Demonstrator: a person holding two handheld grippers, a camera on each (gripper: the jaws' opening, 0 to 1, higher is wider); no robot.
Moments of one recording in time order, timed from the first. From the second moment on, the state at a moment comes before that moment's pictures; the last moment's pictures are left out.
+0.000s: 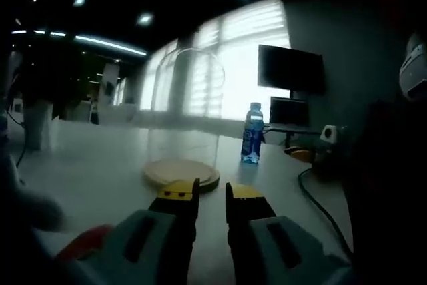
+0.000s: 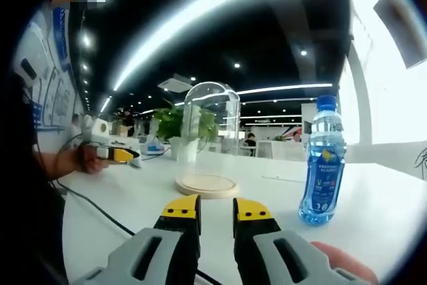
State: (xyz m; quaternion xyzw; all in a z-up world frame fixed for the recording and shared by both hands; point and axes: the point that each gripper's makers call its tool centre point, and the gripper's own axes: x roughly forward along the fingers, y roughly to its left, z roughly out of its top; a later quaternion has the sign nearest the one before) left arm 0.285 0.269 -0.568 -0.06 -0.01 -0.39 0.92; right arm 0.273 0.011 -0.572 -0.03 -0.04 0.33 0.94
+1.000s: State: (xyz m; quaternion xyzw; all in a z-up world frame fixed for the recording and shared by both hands) left arm 0.284 0.266 -0.568 -0.03 -0.02 -0.39 0.92; right arm 0.273 0.012 -0.574 -0.04 -0.04 0.33 0.94
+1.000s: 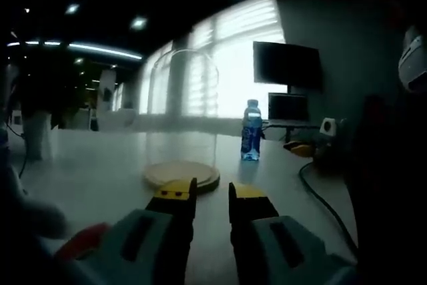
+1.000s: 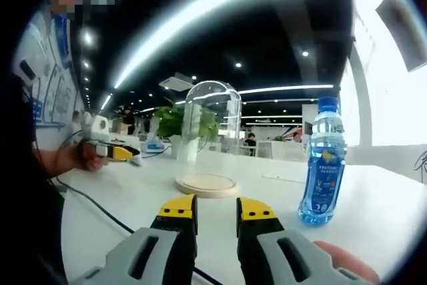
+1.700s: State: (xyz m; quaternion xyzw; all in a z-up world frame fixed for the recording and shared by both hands) left arm 0.283 0.265 -0.569 -0.01 -0.02 -0.39 0.92; right arm 0.274 0.010 -0.575 -0.04 -0.04 0.33 0.94
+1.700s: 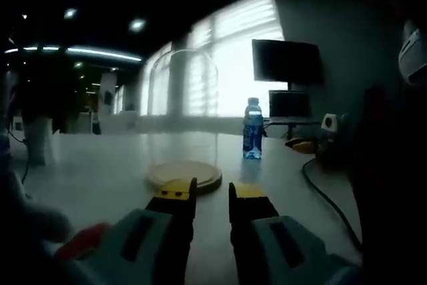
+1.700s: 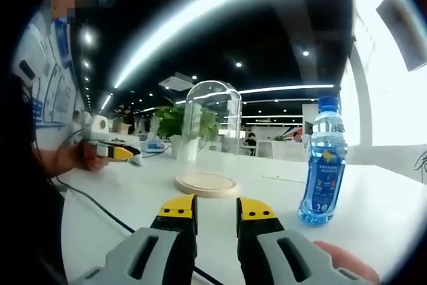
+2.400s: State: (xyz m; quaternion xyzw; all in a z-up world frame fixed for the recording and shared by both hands) left arm 0.296 0.309 -0.537 -0.05 -0.05 -0.35 0.94; right arm 0.284 -0.003 -0.581 0.02 -0.02 0.32 0.95
